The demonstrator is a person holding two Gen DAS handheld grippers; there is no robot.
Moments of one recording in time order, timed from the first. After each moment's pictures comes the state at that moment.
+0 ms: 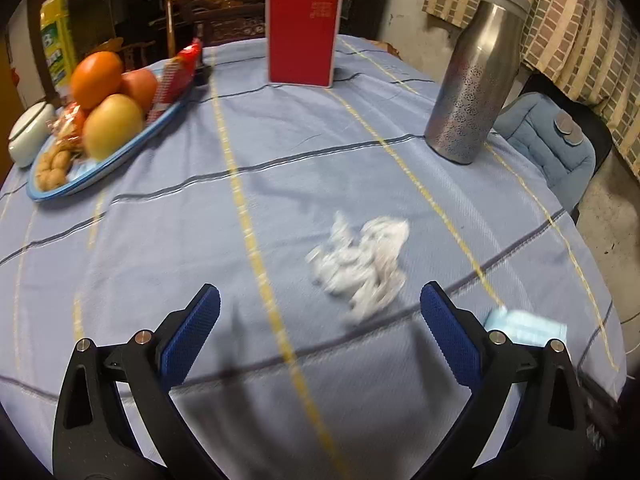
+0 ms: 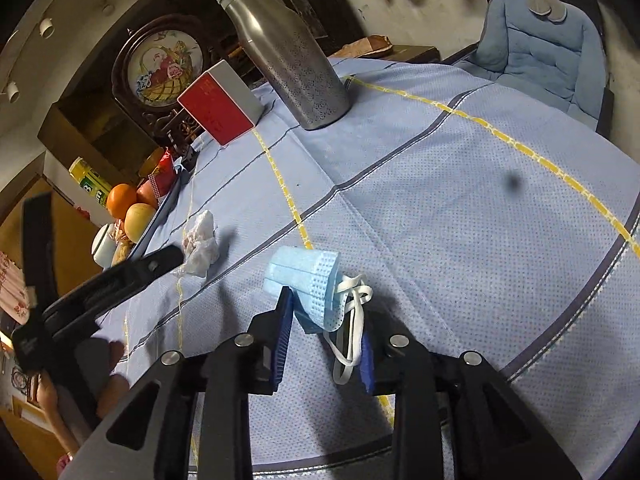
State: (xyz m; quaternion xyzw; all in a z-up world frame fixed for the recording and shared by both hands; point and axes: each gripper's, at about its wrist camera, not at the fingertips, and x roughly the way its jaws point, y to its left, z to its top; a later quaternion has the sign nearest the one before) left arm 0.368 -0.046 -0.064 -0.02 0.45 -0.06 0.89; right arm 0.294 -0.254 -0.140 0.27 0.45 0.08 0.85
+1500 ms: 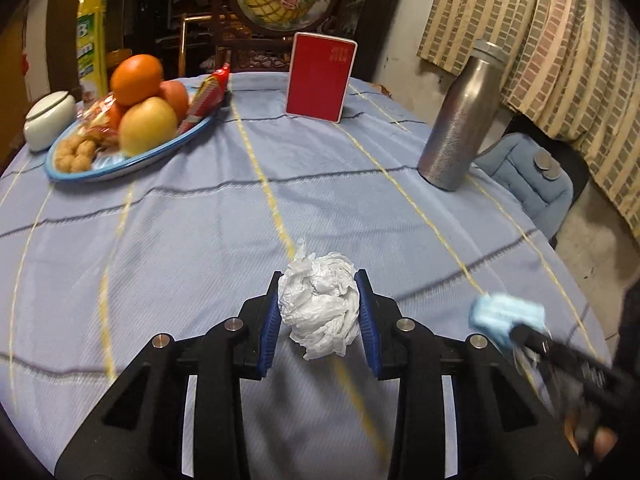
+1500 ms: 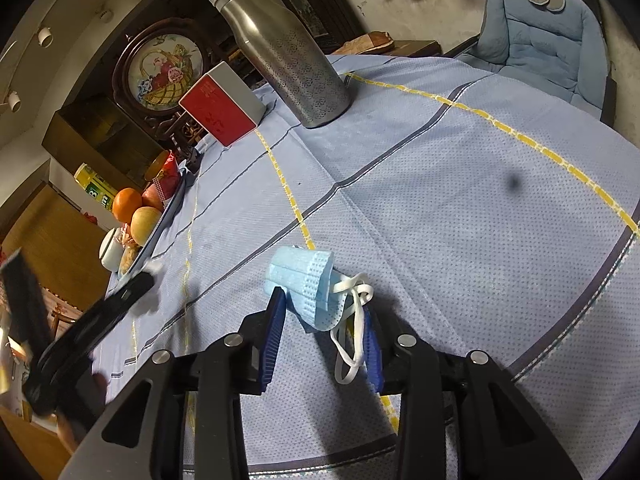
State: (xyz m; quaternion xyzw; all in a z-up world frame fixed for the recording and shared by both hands) left arm 0.306 0.002 -0.051 -0.06 0.39 -0.08 0.92; right arm 0.294 -0.258 -0.141 0.28 0.45 0.09 0.84
